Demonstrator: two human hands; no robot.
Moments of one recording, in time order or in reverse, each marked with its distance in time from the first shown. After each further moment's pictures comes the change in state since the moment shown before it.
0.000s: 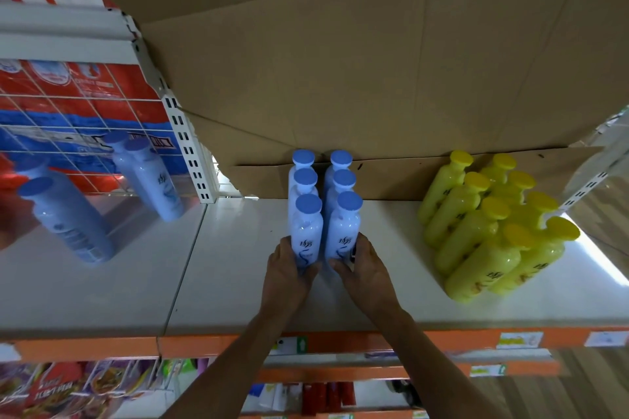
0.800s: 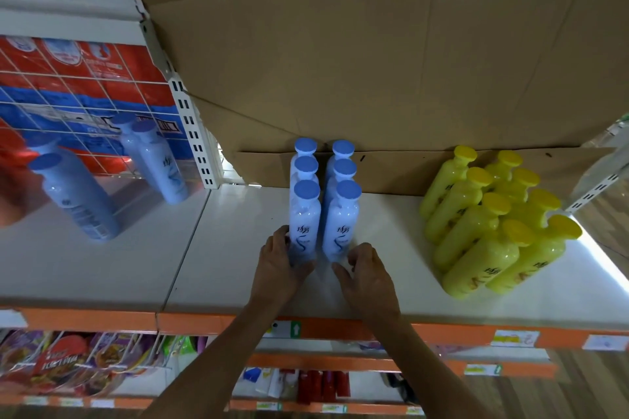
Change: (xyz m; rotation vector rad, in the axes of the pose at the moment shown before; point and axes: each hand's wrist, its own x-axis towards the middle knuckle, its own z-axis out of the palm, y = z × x) left_hand -0.013 -0.003 -0.010 0.003 -0.012 -0.065; right_hand -0.028 0.011 -0.005 -0.191 -0.007 -0.049
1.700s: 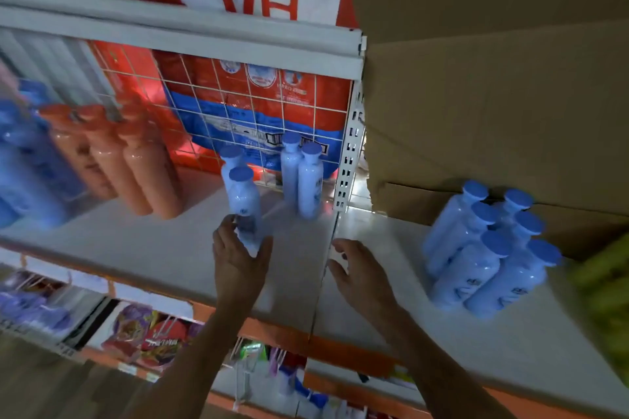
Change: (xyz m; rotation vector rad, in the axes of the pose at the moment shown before) left_hand 0.020 -0.141 -0.254 0.100 0.648 -0.062; right_hand 0.052 -0.205 0.155 0.047 -0.211 -0.317
